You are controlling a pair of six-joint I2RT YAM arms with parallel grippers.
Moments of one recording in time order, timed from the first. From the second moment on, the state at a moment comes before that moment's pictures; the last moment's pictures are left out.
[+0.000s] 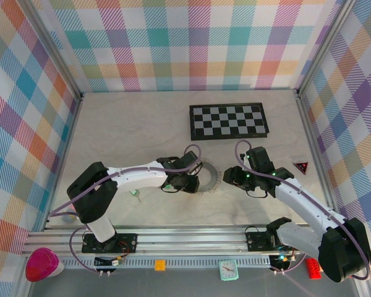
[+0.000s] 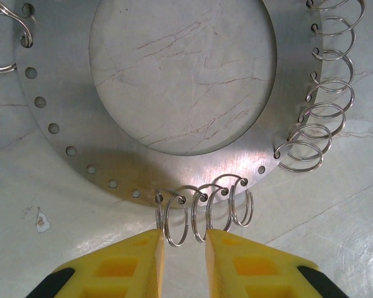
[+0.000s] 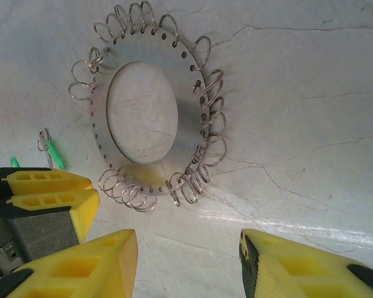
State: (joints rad) left arm -0.94 1.69 1.04 -0.52 0.06 -0.60; right arm 0.43 1.03 0.59 -0.54 -0.35 0.70
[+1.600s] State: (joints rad) left arm -0.94 1.75 1.04 -0.46 0.02 -0.67; right arm 0.44 1.03 0.59 -0.53 -0.35 0.70
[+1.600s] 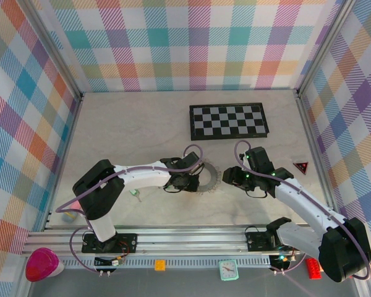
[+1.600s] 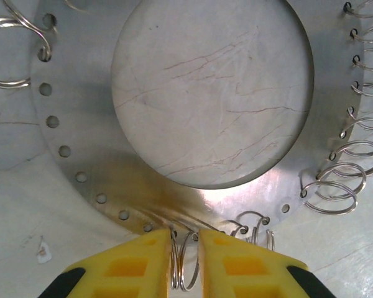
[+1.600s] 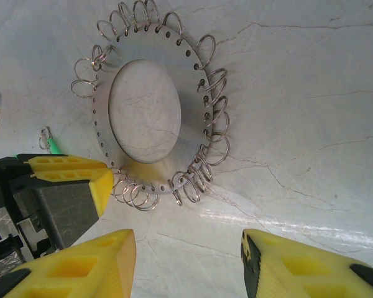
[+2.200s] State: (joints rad) left arm -0.94 1.73 1.02 -0.44 0.01 -0.71; right arm 0.45 1.03 0.59 -0.53 -0.35 0.70
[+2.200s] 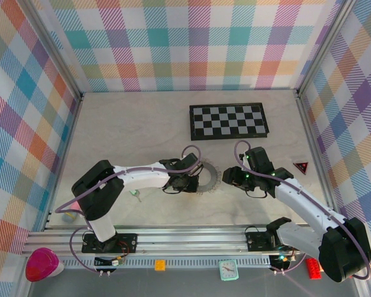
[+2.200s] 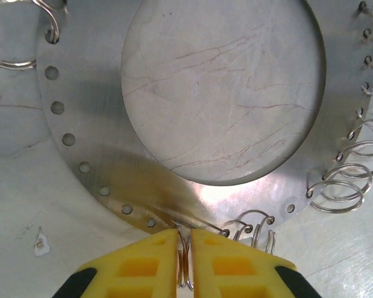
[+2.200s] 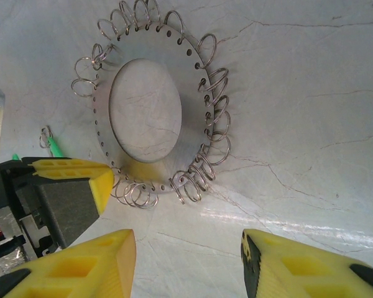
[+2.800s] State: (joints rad) left arm -0.93 1.68 0.98 -0.42 0.00 -0.74; right arm 0.45 1.03 0.59 -0.53 -0.35 0.70
